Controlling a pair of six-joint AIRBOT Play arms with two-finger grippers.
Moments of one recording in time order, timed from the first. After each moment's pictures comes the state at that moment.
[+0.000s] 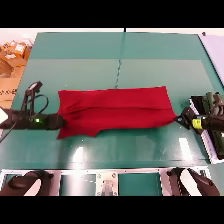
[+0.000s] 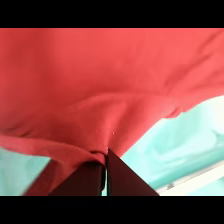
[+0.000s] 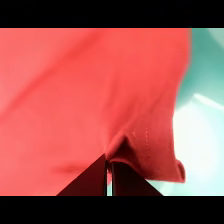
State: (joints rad) left arm -0.08 -0.72 0.74 1.06 -1.24 -1.53; right arm -0.47 -0.77 0.59 -0.99 1.18 1.64
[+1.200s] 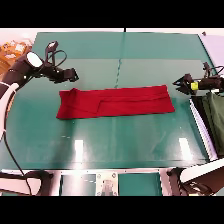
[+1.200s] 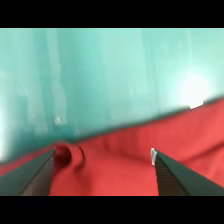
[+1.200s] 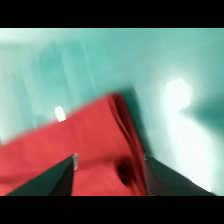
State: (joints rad) left arm -0.08 -1.56 1.42 1.13 -0.95 -1.41; right arm -0.51 -1.79 1.46 -0.78 1.21 1.25
